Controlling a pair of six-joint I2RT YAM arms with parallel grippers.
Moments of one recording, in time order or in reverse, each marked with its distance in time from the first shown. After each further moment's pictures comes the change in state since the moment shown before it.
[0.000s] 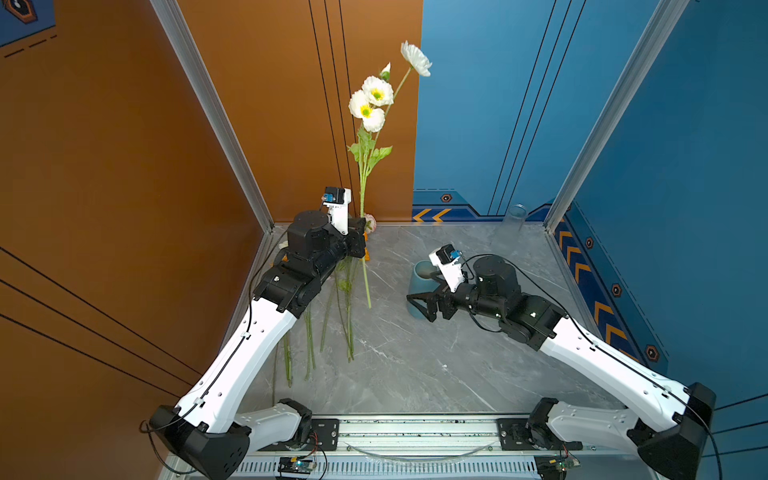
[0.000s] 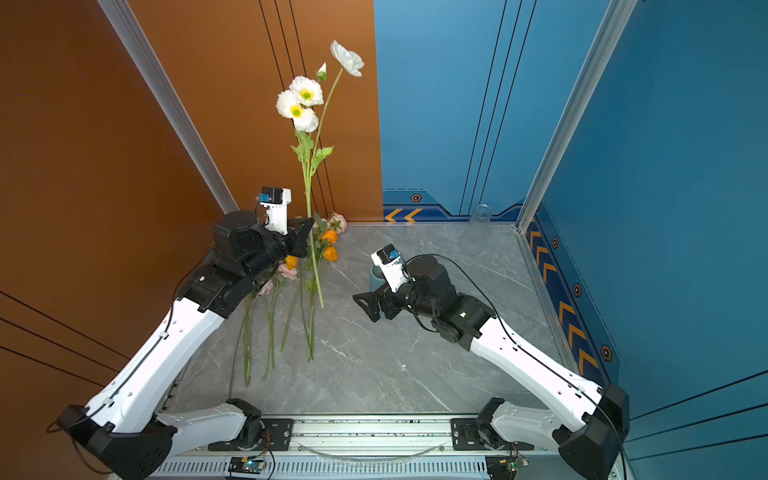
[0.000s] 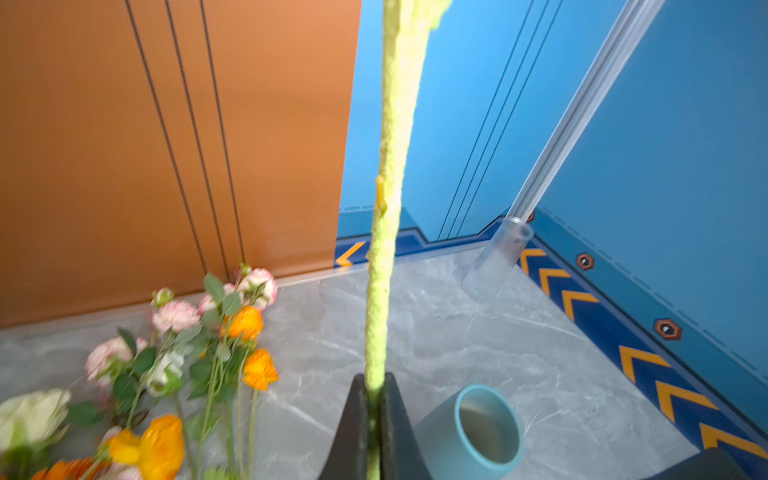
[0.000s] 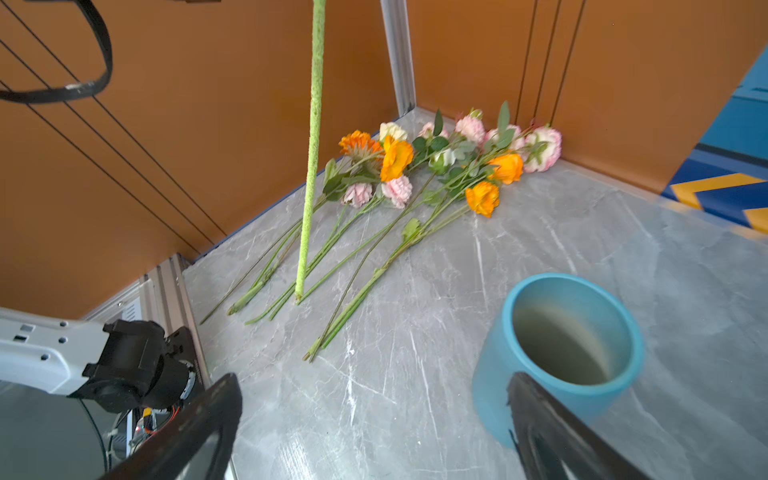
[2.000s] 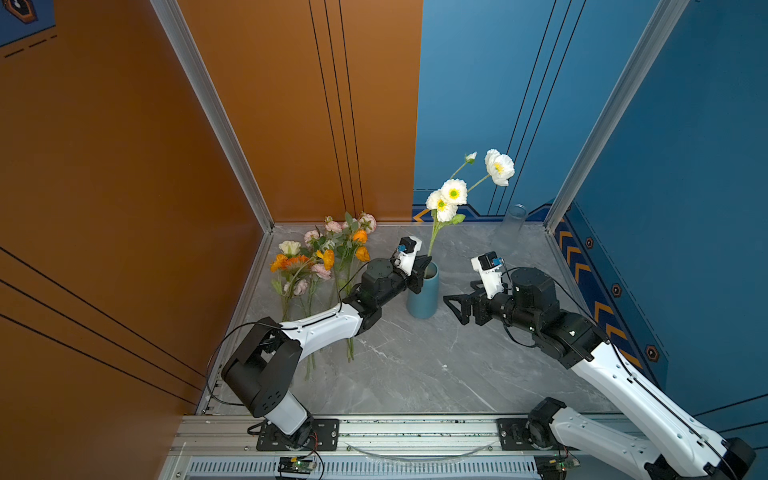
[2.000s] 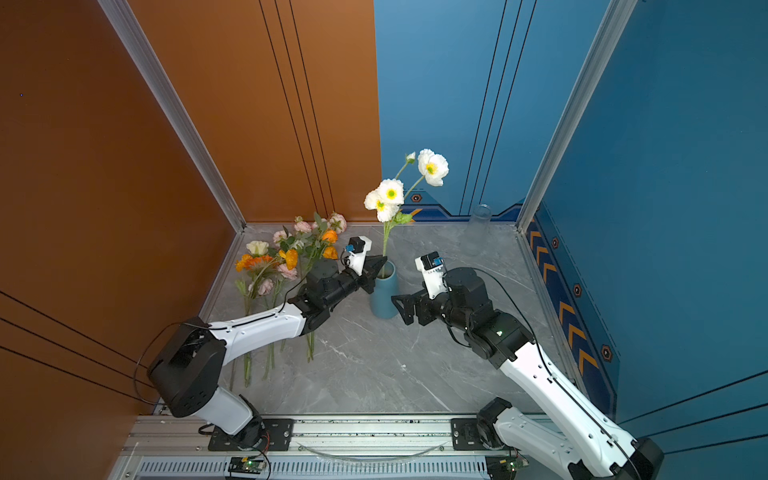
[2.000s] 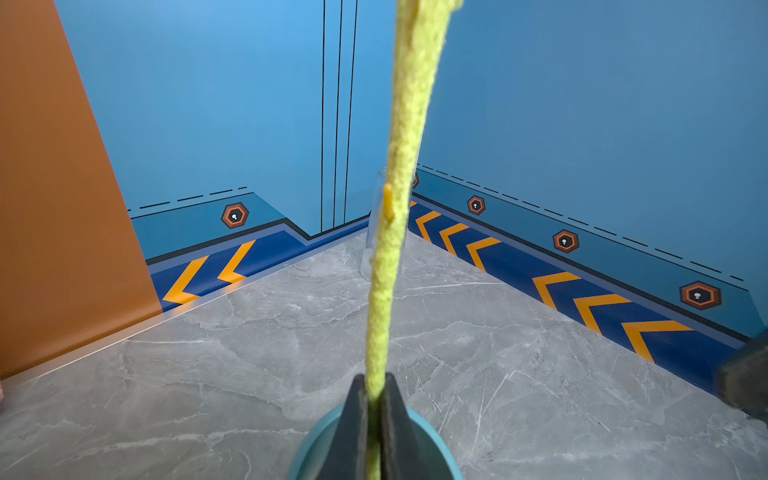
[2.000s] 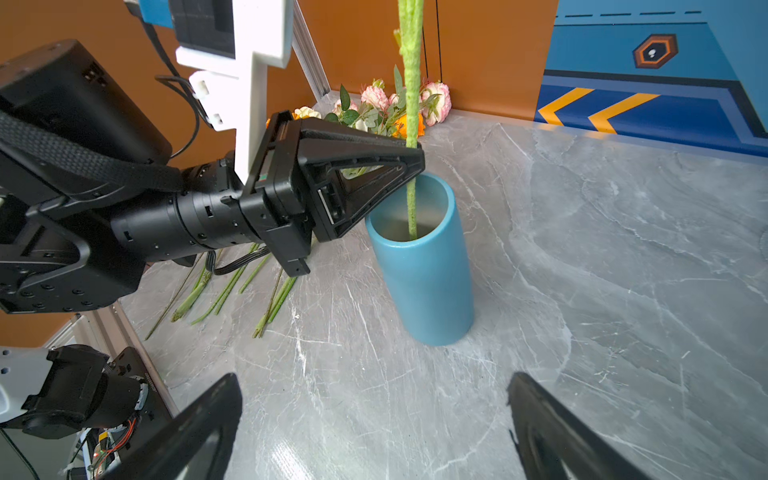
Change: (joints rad) left arm -0.225 0.363 -0.478 0.932 0.129 0.077; right arm -0.151 -0.190 -0.136 -0.154 0.047 0.061
